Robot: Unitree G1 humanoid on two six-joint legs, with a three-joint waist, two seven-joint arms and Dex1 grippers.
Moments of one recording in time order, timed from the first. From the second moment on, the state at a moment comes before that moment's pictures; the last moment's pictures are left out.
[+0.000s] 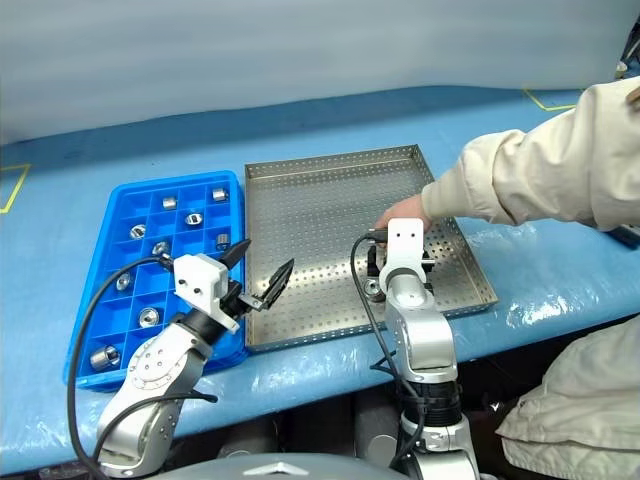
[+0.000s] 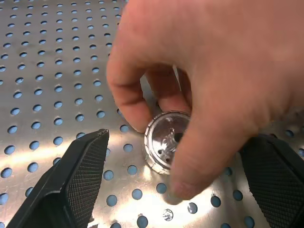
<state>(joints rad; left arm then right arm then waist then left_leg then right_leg) 0.16 0.20 -0.13 -0.62 -0.18 0.37 -0.30 -0.25 0.06 0.03 -0.30 -0.03 0.92 -0.19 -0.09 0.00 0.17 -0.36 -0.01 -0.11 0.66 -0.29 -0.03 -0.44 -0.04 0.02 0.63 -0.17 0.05</state>
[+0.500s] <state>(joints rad) 0.16 0.20 -0.13 -0.62 -0.18 0.37 -0.30 -0.25 0.06 0.03 -0.30 -0.05 0.92 -0.17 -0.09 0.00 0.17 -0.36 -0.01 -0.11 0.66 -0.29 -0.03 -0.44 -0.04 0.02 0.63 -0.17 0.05</state>
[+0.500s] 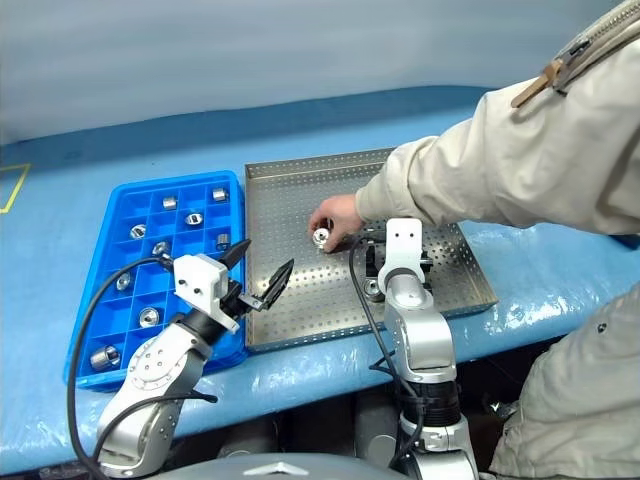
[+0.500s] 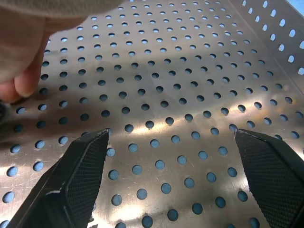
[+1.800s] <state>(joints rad) 0.29 0.20 -0.13 -0.68 -0.16 0.37 -0.21 -0.50 0.13 0.15 0.17 -0.01 0.61 0.01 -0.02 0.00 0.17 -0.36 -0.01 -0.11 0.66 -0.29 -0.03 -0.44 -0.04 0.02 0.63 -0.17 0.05</state>
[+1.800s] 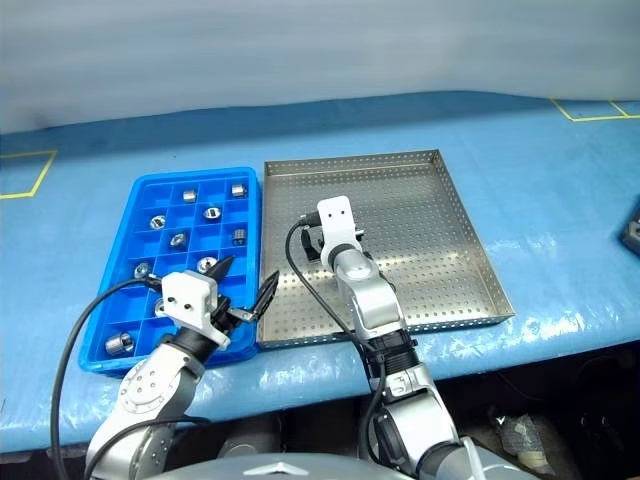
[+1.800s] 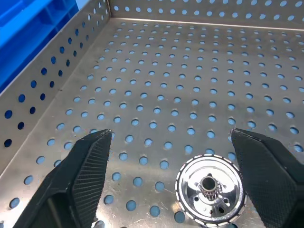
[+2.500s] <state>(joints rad) 0.29 0.20 -0.13 -0.68 -0.16 0.37 -0.20 -0.46 0.12 0.14 0.13 -0.02 0.62 0.04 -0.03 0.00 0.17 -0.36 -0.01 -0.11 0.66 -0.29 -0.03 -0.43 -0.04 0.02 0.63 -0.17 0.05</state>
